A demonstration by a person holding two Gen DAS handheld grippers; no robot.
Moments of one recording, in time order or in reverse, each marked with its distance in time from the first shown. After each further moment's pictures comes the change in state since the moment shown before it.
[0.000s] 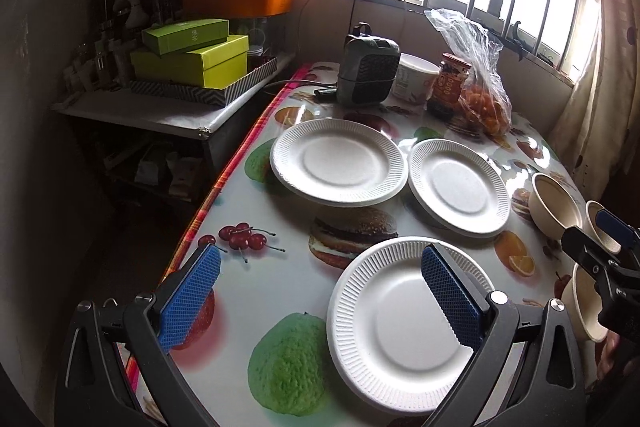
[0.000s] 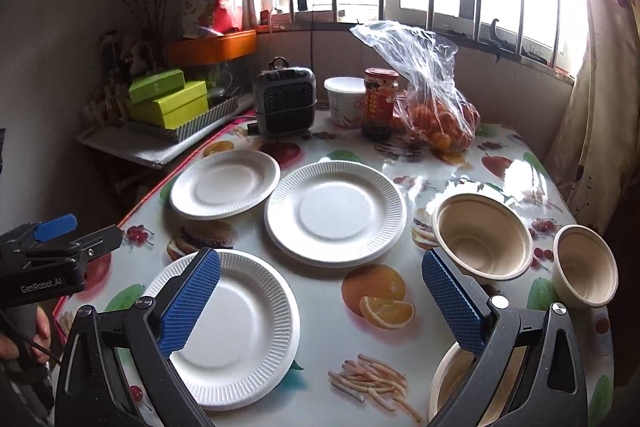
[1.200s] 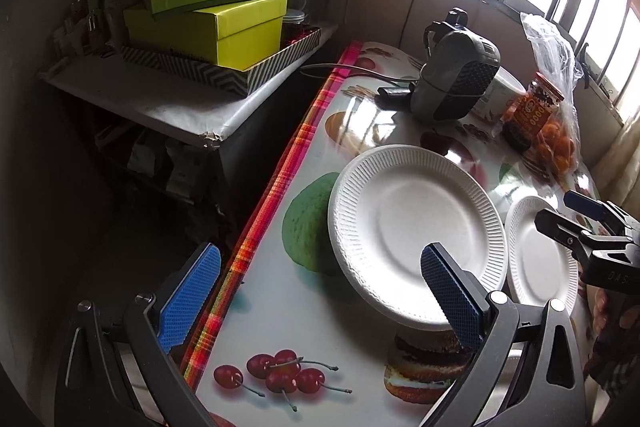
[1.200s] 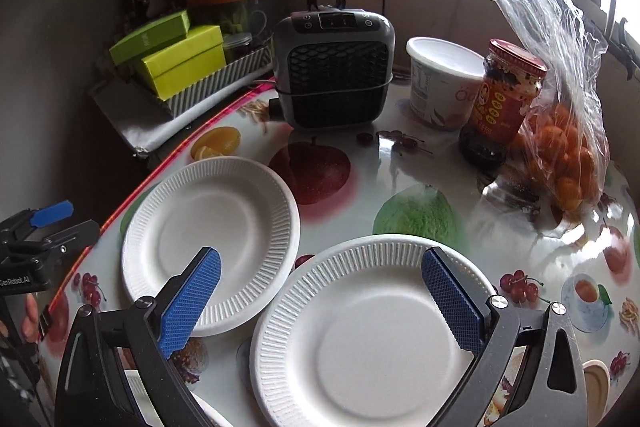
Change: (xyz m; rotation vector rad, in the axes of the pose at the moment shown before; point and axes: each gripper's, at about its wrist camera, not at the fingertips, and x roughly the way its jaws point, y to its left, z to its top) left arm 0.129 0.066 0.074 -0.124 0.130 0.023; right arm 0.211 0.015 0.095 -0.140 0.238 0.208
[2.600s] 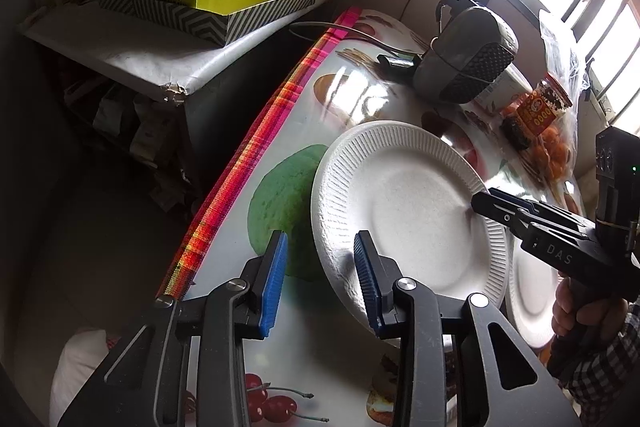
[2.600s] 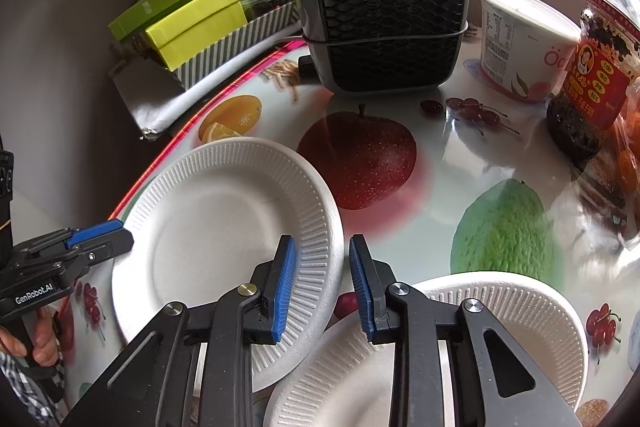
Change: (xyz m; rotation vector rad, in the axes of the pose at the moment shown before) left arm 0.043 0.004 0.003 -0.090 0.110 -0.106; right arm 0.076 0.008 0.014 0.005 0.125 0.166
